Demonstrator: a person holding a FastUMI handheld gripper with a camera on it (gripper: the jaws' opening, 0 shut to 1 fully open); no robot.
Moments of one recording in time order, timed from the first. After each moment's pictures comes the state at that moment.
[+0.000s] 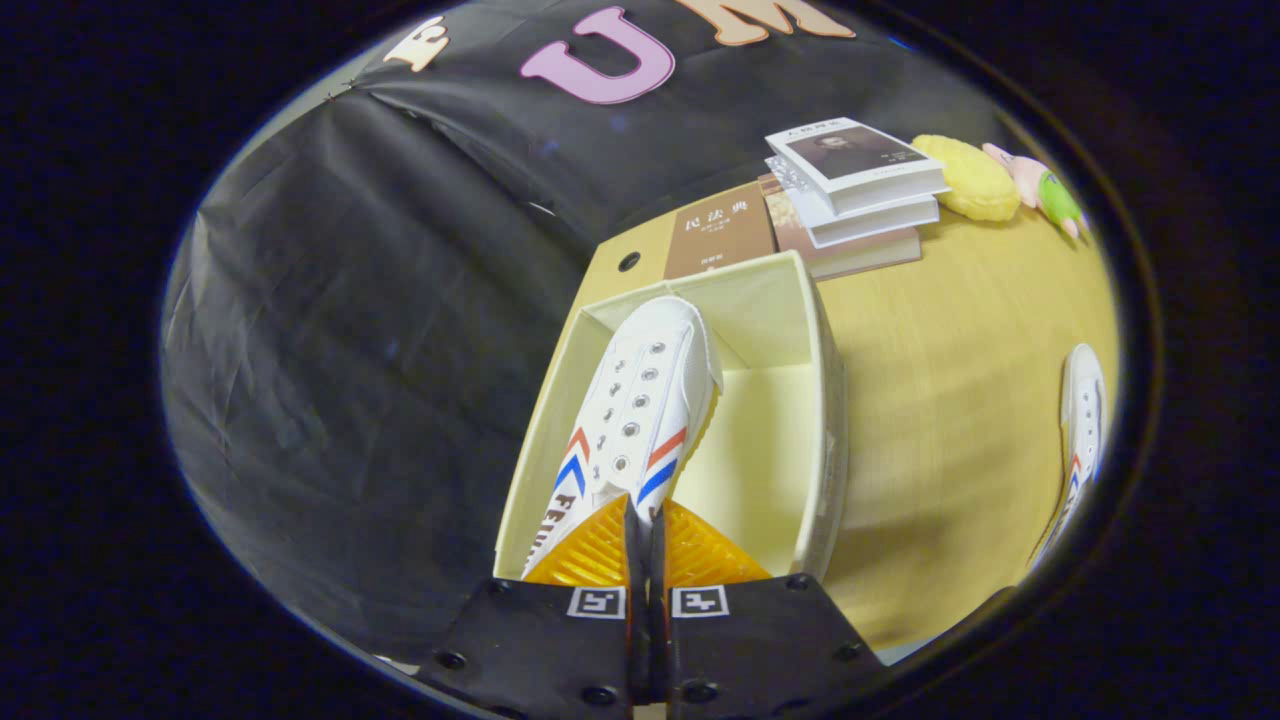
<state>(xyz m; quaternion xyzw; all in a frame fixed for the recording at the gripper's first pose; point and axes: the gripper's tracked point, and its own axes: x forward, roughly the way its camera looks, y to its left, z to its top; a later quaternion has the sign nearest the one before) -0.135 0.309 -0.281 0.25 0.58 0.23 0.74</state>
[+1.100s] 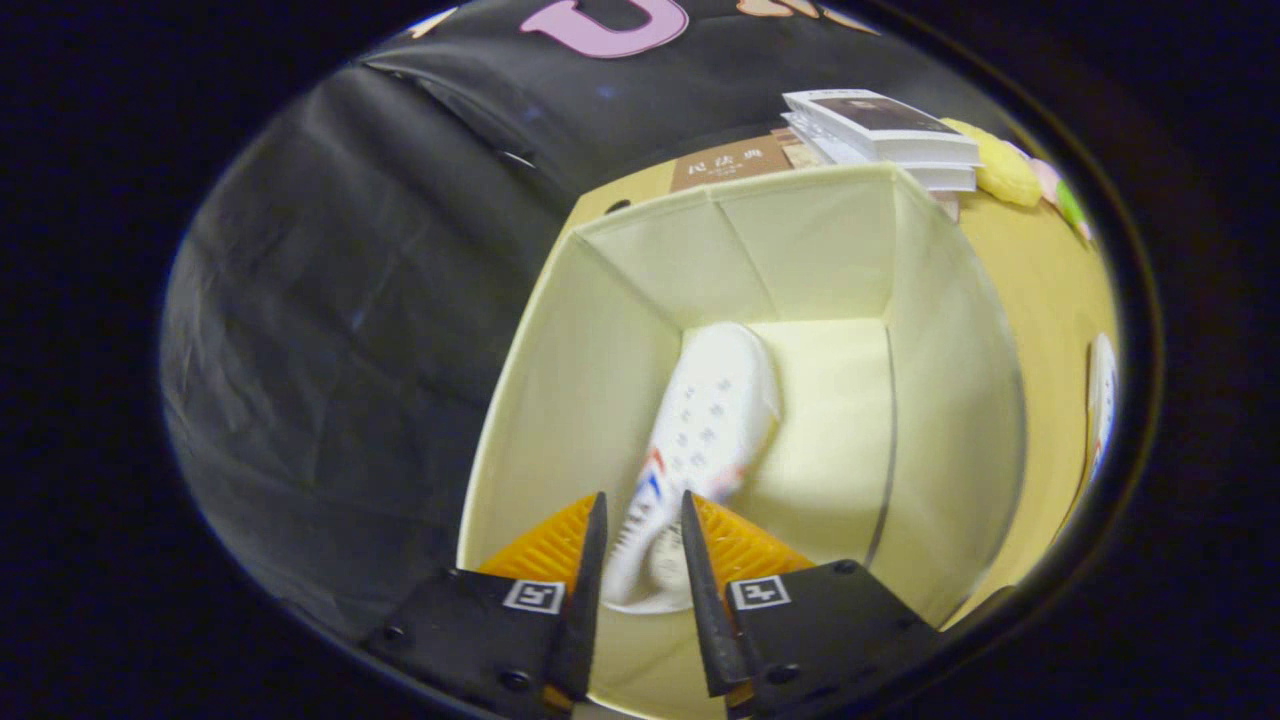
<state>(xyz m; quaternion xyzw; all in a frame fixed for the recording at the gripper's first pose) -0.144 0.369 -0.314 0.20 0.61 0.23 0.73</state>
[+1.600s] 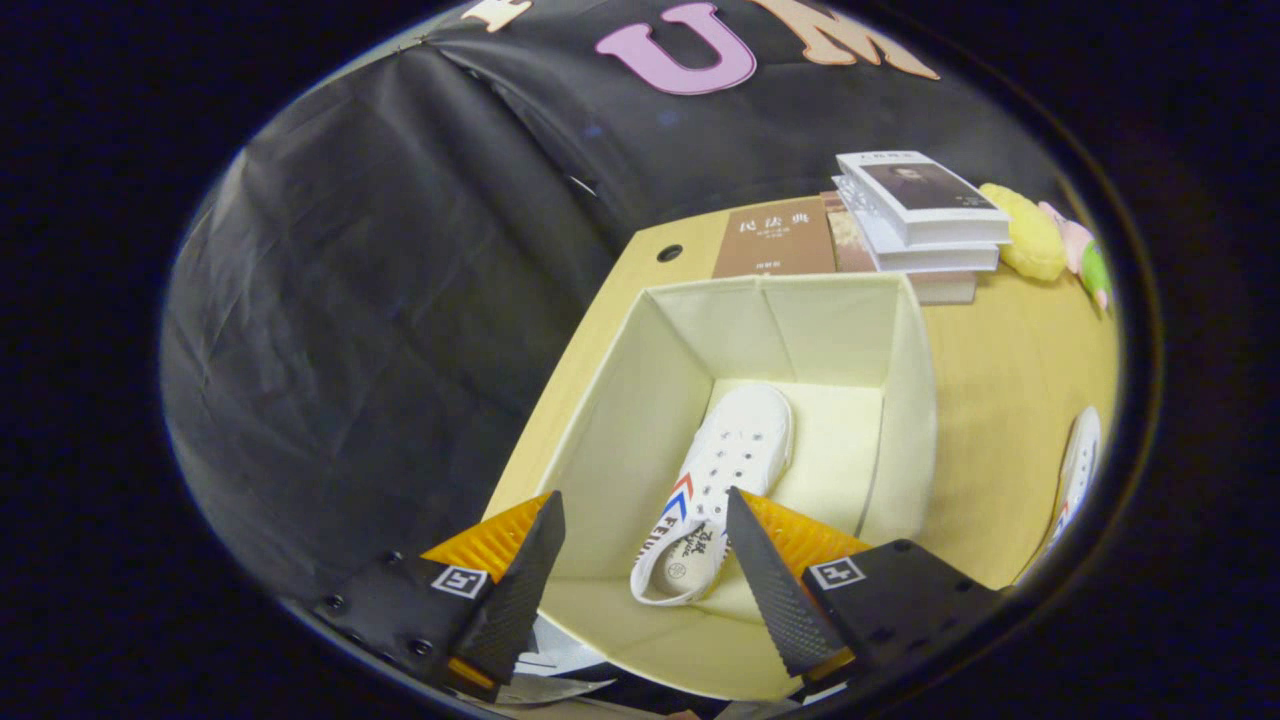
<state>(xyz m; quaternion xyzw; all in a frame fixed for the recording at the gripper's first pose) -0.127 0.337 -0.258 0.19 0.54 0.29 0.77</state>
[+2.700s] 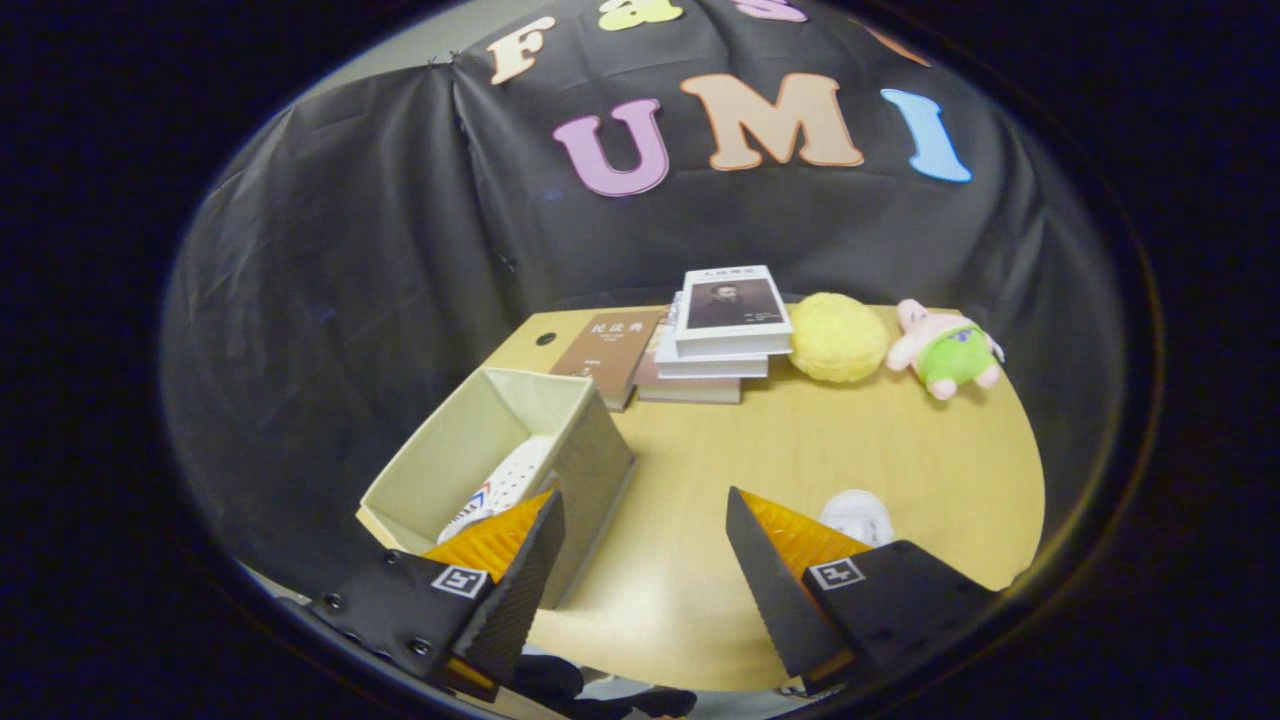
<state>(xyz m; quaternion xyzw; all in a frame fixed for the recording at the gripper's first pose) -0.098 0.084 -0.236 0.08 0.44 0.18 0.87</state>
